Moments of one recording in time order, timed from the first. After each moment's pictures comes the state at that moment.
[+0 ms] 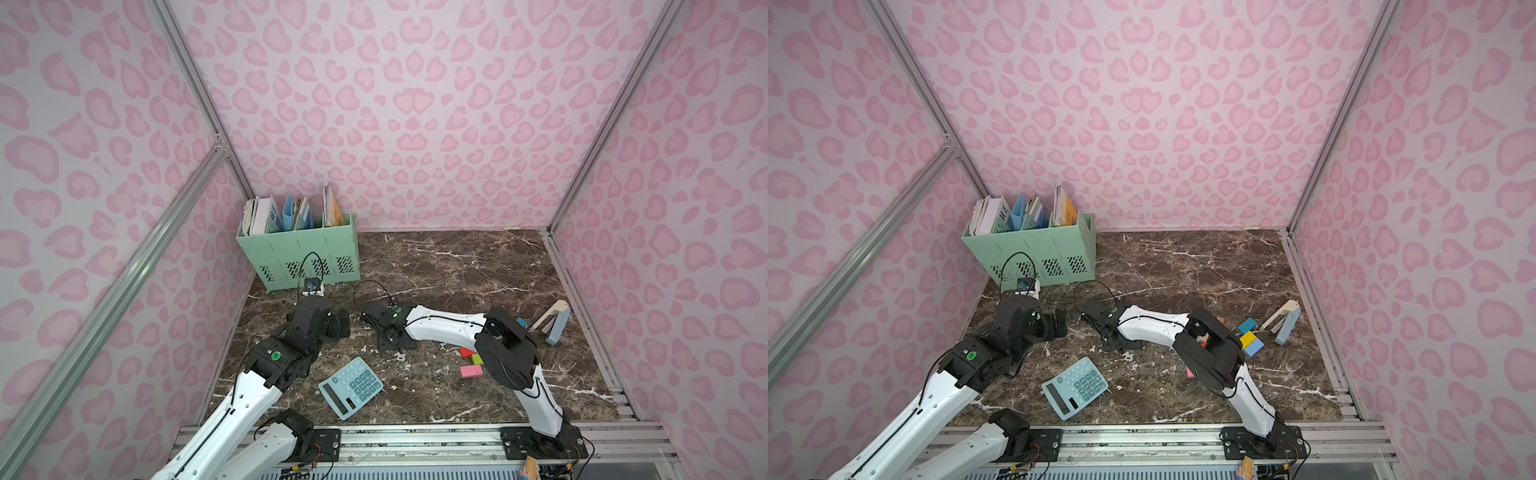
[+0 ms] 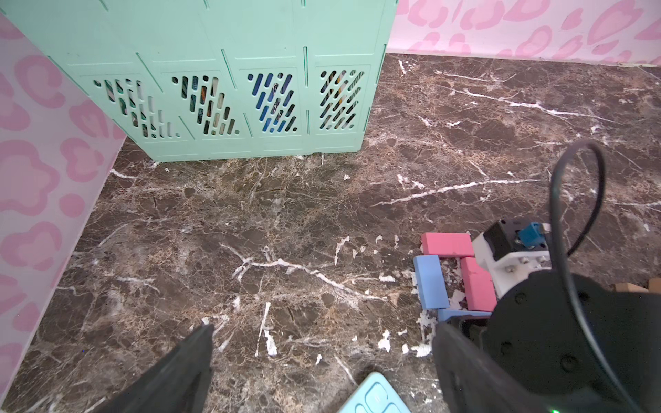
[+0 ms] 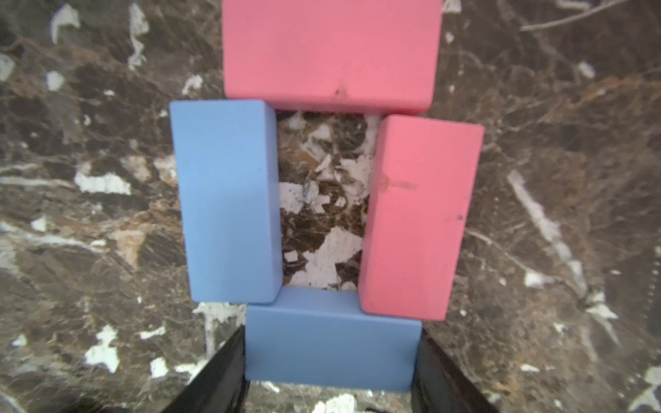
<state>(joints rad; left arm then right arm) -0.50 0.83 0.85 -0.75 -0.40 -0.42 1.08 2.16 1.61 -0.80 0.21 0.92</state>
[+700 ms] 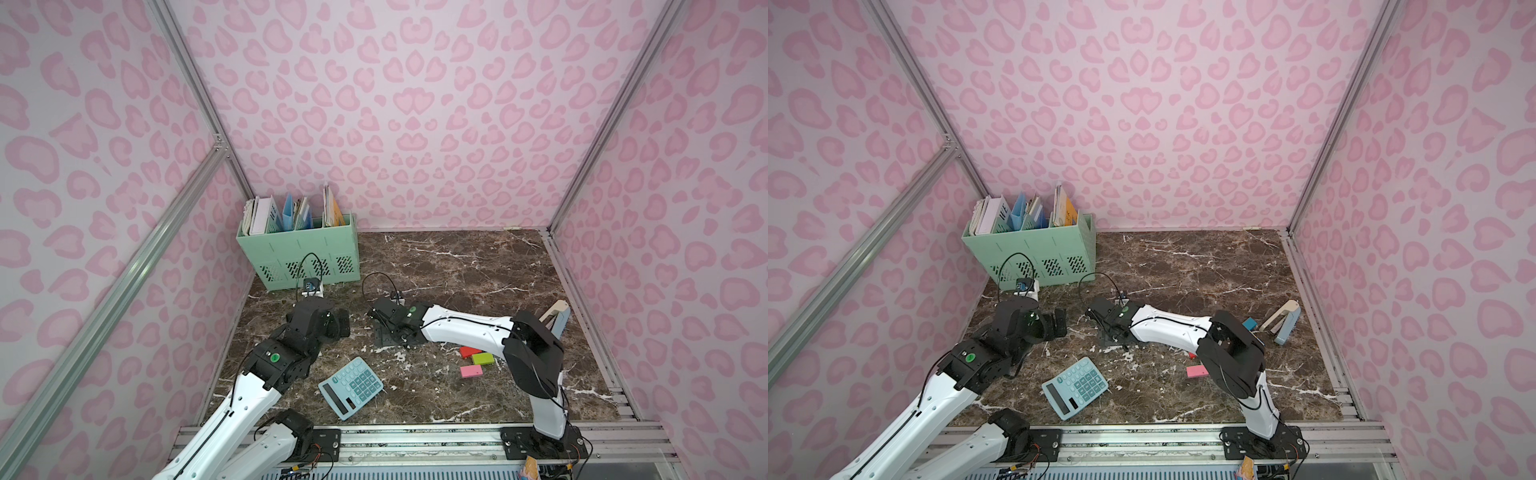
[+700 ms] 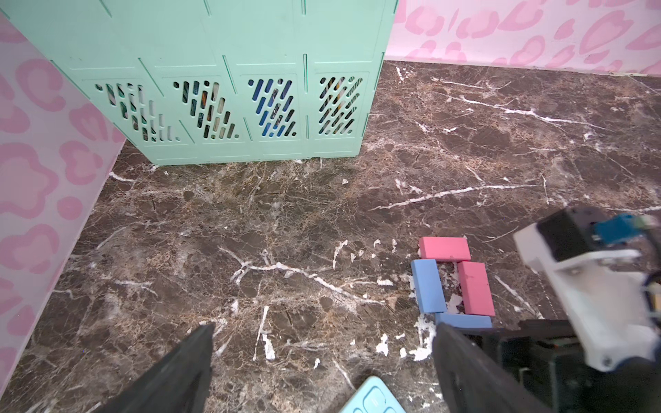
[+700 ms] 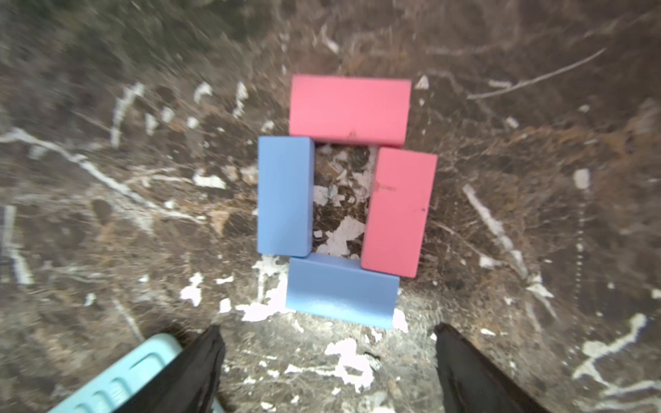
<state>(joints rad) -0.51 0.81 0.84 -0.73 -0.40 -0.42 1.09 1.94 1.49 -0.70 0.23 0.86</state>
